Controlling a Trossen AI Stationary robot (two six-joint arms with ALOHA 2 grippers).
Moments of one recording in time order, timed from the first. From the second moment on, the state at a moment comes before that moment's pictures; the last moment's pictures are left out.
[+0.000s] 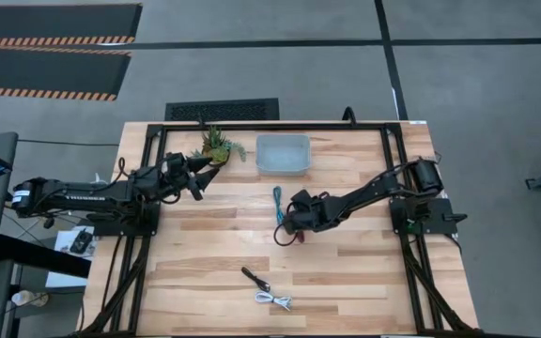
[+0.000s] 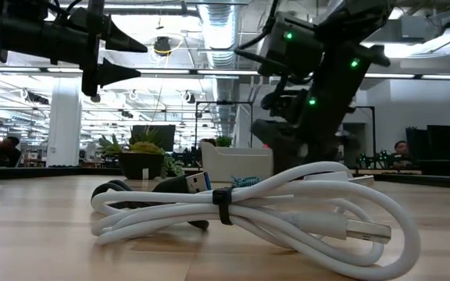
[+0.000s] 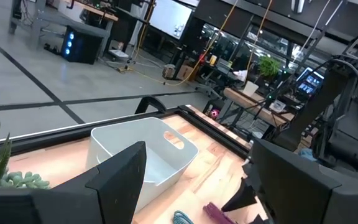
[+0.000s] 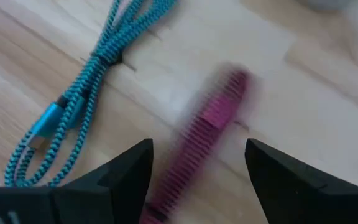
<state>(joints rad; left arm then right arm) 0.12 0.63 0.21 0.44 -0.38 -0.46 0.15 1.89 1.04 -0.40 0.54 1.03</state>
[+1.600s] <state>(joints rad) 0.03 1.83 0.99 0.03 -0.30 -0.63 0.28 1.38 1.04 -0.73 0.69 1.02</state>
